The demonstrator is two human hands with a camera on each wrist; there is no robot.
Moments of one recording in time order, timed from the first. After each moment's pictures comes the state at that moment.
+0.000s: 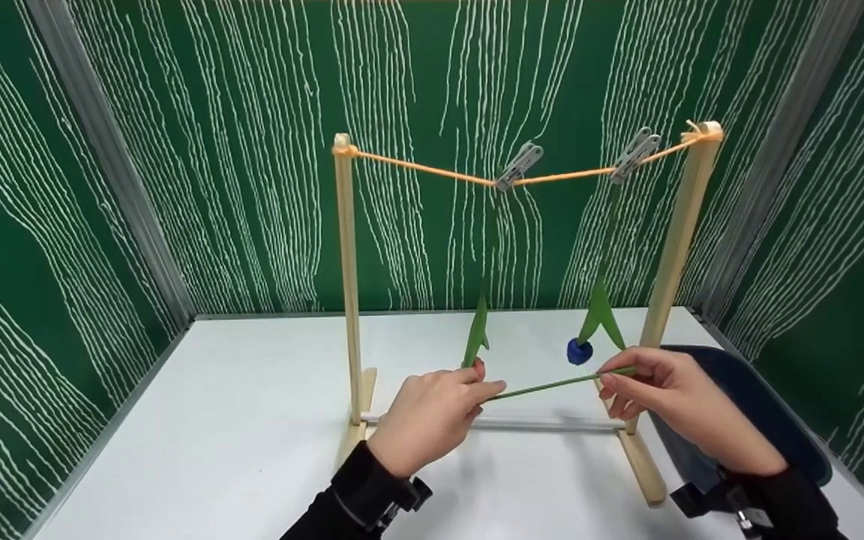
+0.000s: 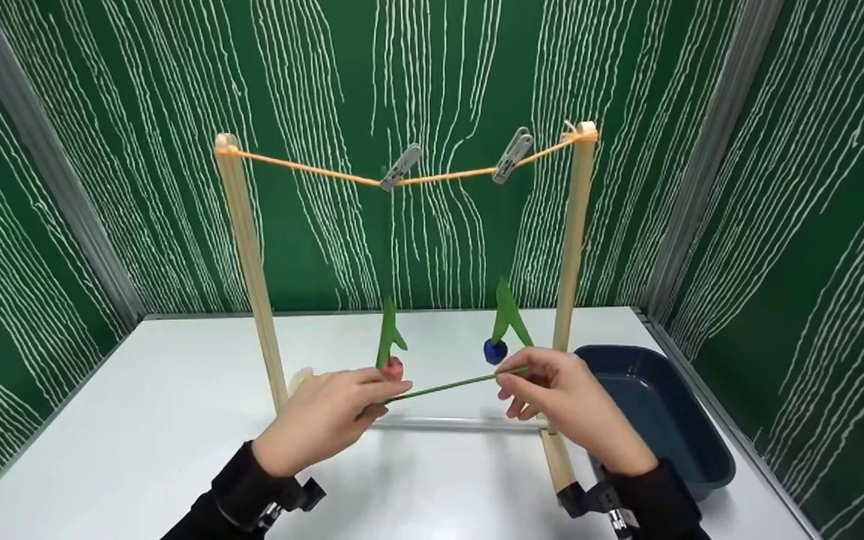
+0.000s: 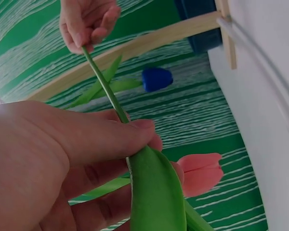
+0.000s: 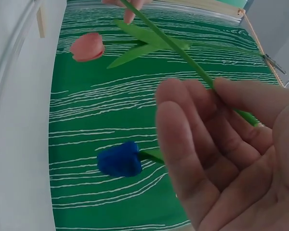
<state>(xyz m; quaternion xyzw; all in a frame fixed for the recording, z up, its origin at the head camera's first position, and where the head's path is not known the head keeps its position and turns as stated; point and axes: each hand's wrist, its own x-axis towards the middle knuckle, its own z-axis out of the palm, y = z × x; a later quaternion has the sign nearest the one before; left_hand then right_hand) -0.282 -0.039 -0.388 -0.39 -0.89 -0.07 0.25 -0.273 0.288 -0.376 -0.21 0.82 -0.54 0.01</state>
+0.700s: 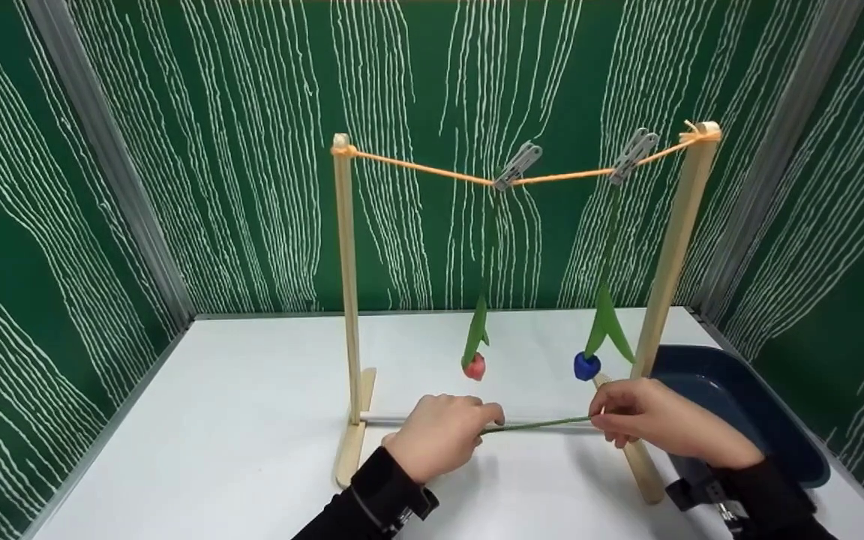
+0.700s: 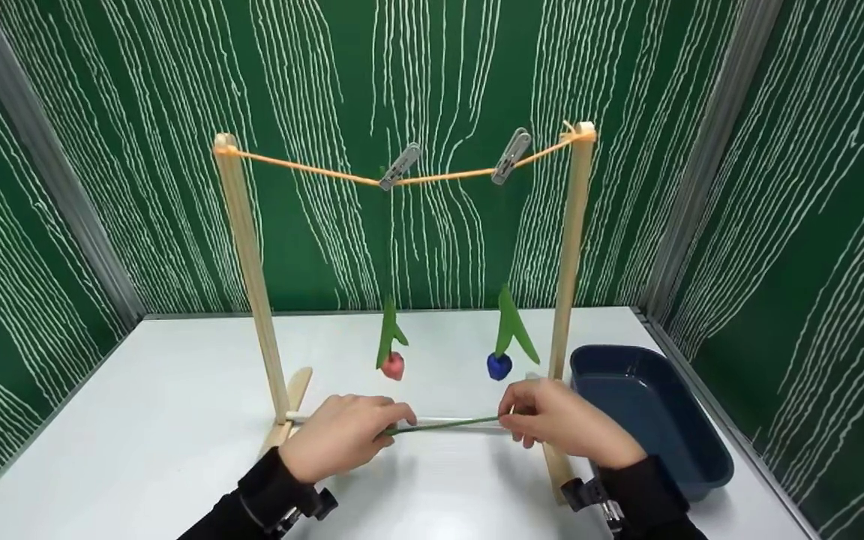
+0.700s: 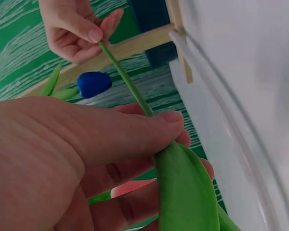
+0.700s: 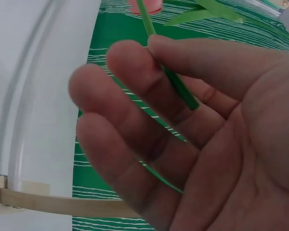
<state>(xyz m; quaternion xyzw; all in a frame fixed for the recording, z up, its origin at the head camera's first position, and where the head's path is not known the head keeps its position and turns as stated) -0.292 -0.027 -0.423 -0.40 -0.91 -0.03 0.14 -0.296 0.296 -0.412 -0.26 0.86 -0.41 0.13</state>
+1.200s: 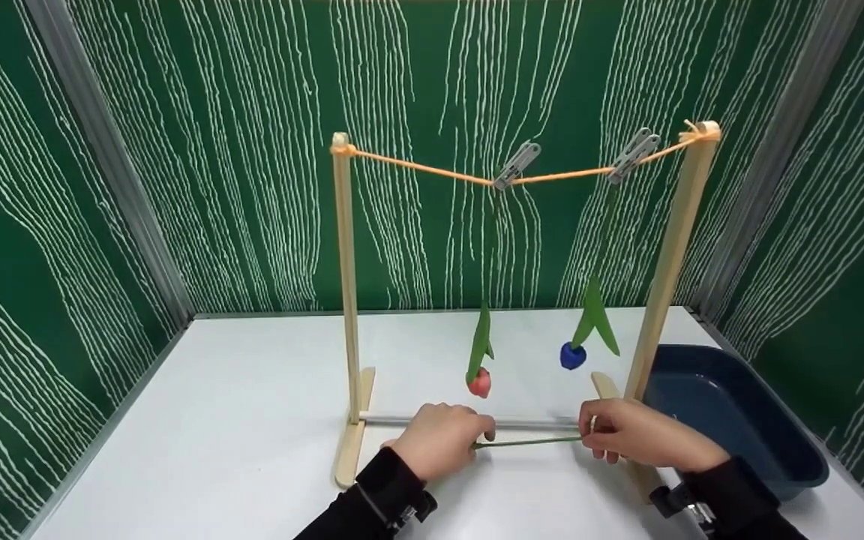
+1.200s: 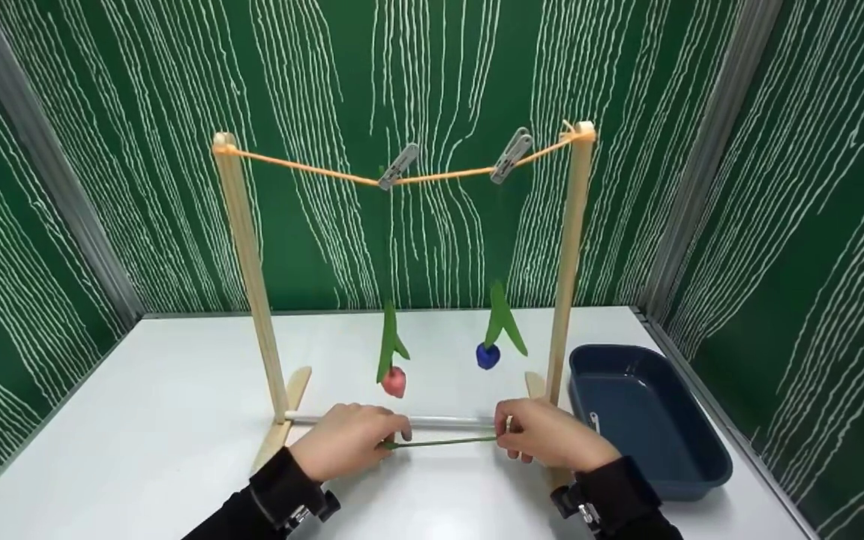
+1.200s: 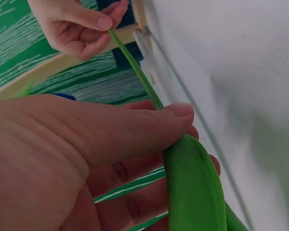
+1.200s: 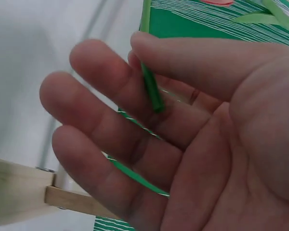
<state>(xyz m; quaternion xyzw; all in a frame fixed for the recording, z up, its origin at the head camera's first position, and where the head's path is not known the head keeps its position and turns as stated) -0.305 -0.028 -0.450 -0.40 -0.91 -0.04 0.09 -0.307 0.286 -0.449 -0.27 0.90 -0.32 0.14</state>
